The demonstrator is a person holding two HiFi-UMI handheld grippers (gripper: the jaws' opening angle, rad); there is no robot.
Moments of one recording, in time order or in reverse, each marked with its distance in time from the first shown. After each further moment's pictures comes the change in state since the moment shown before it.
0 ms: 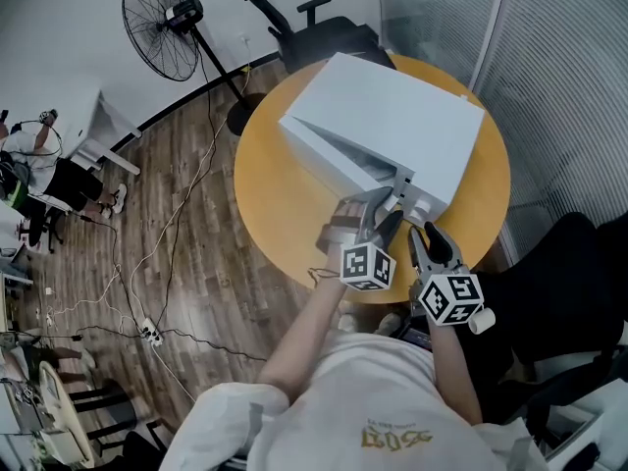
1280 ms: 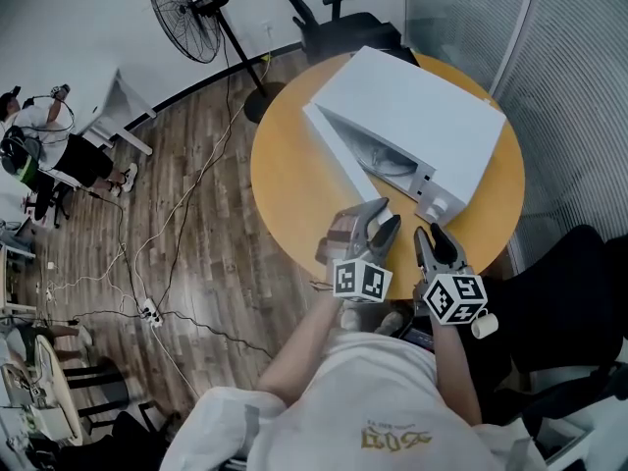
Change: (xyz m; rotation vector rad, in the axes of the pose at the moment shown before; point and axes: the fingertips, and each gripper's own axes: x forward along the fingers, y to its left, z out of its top) left arm -0.060 0.006 -0.024 -0.141 -0.033 0.145; right arm 0.006 0.020 -0.019 0.011 0.040 0.038
